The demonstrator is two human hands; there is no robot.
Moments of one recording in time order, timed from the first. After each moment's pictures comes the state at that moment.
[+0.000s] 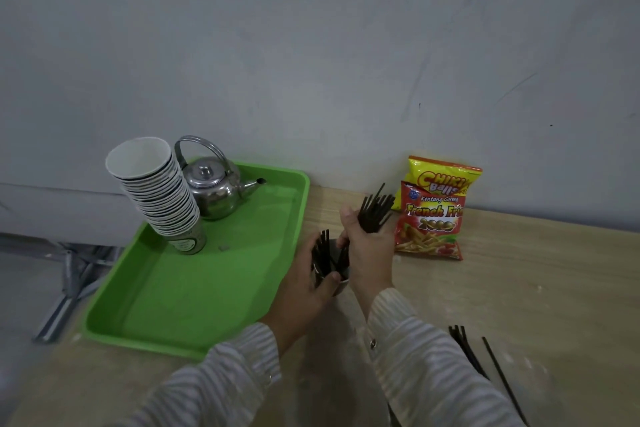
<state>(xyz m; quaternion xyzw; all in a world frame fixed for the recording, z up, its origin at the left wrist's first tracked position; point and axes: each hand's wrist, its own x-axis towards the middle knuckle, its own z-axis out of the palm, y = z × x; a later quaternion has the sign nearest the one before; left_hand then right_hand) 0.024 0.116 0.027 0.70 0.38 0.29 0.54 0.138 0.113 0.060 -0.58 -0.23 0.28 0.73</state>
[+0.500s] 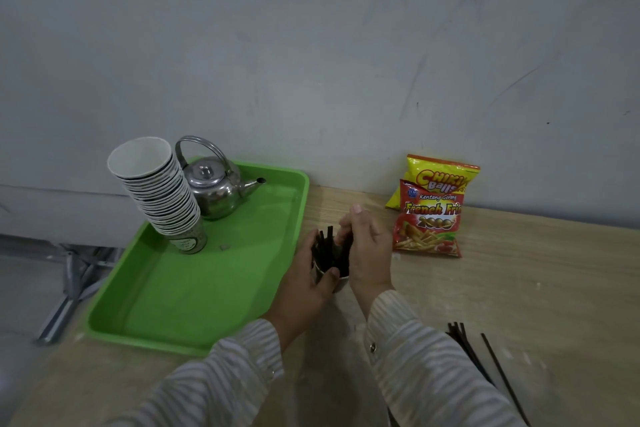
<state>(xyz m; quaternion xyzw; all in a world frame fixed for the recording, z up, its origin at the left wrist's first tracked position) 0.025 0.117 0.023 0.71 0.39 0.28 0.52 0.132 0.105 0.065 -0.57 -0.27 0.28 0.72</state>
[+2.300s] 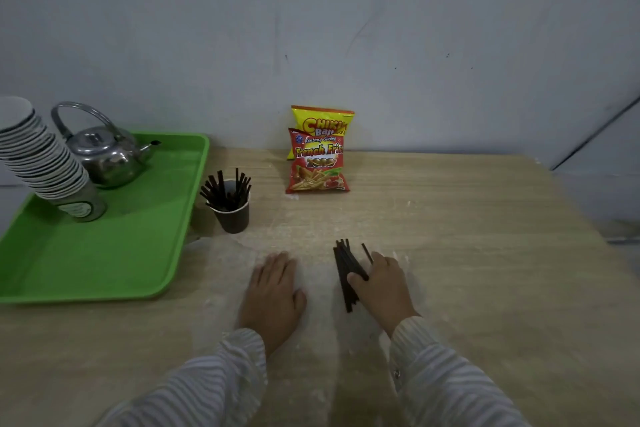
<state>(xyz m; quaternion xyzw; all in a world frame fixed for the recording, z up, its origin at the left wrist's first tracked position) 0.064 -0.036 -0.032 0.91 0.37 0.07 0.16 0.228 -0.138 0.023 -0.91 -0.30 0.22 0.19</state>
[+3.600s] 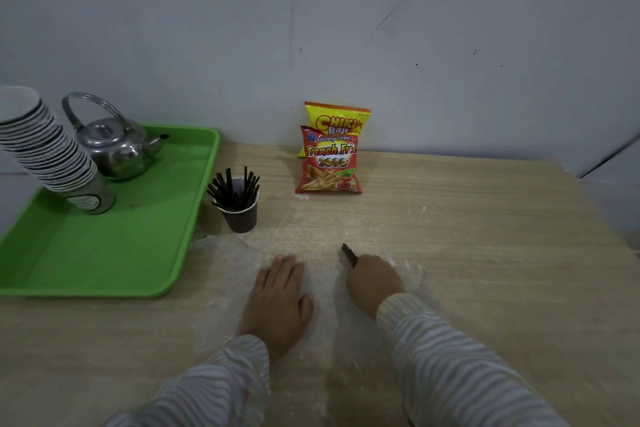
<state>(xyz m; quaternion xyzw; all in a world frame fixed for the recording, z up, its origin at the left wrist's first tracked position) 0.066 -0.033 -0.040 0.92 0.37 0.08 0.14 0.240 -0.088 0.009 -0.90 -0.34 0.27 0.04</state>
